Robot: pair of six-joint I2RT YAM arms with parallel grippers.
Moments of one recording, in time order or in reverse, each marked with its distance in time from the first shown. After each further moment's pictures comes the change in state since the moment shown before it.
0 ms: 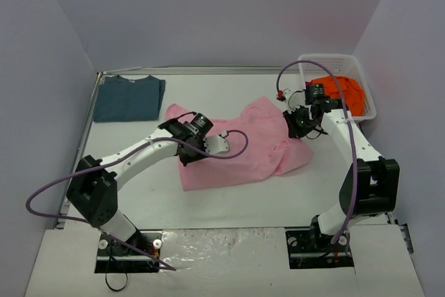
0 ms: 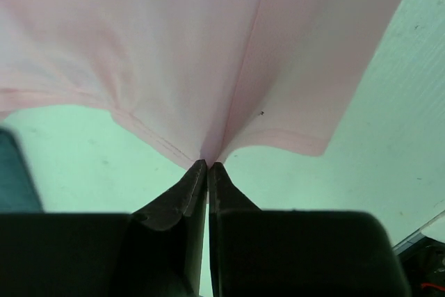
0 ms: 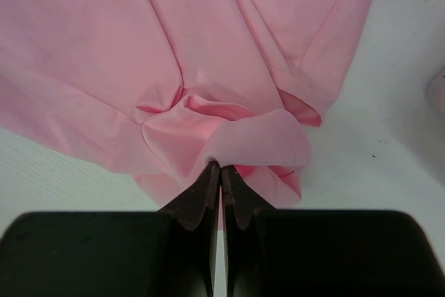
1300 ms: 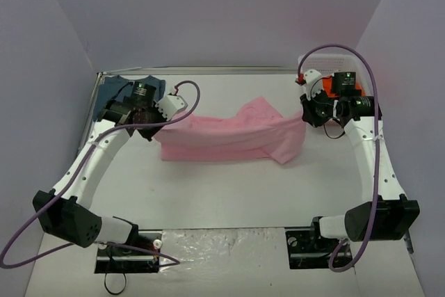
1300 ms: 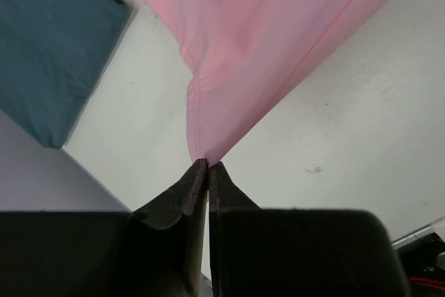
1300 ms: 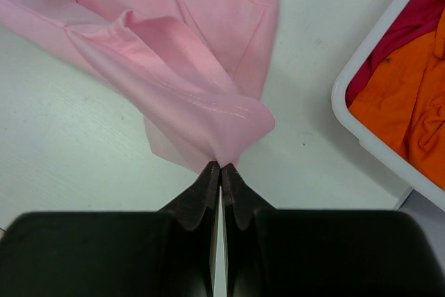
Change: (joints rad) left arm 0.392 -0.217 0.184 -0.122 0.020 -0.024; right arm -0.080 -0.184 0.188 -0.143 -0.048 -0.047
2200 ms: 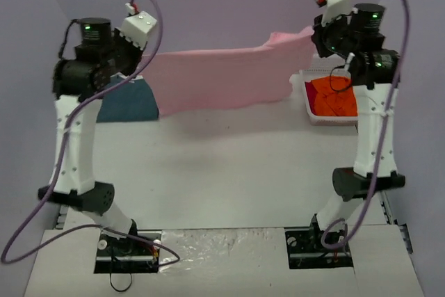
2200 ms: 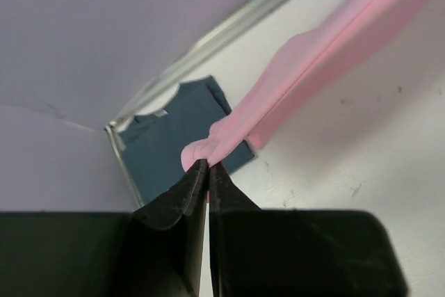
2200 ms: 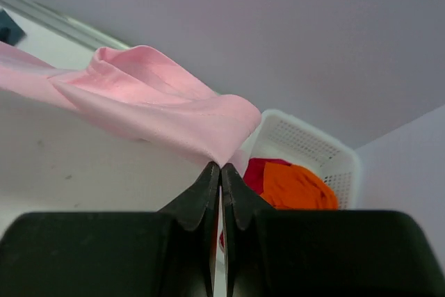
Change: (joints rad) left arm 0.134 0.336 0.962 -0.112 0.146 -0.132; right arm 0.055 0.452 0.989 -0.008 0.135 0.167
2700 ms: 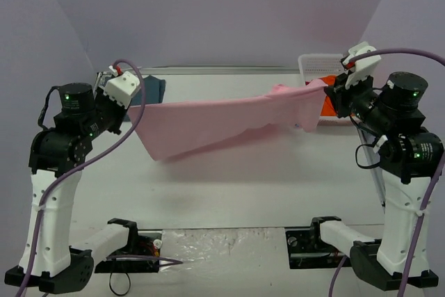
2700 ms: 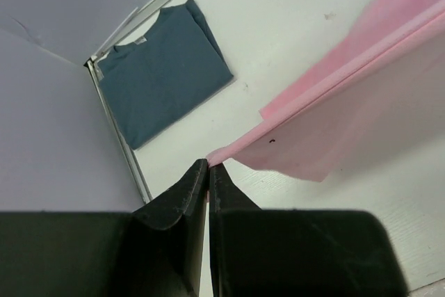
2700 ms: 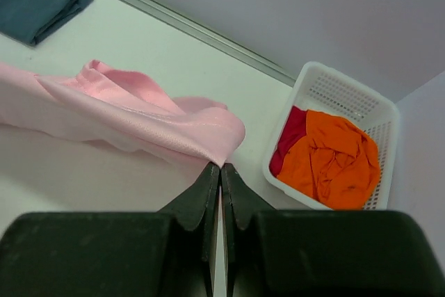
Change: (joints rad) left arm 0.026 -0.701 -0.766 0.103 -0.024 0.017; right arm -0.010 -0.734 -0.611 0.002 -0.099 0.049
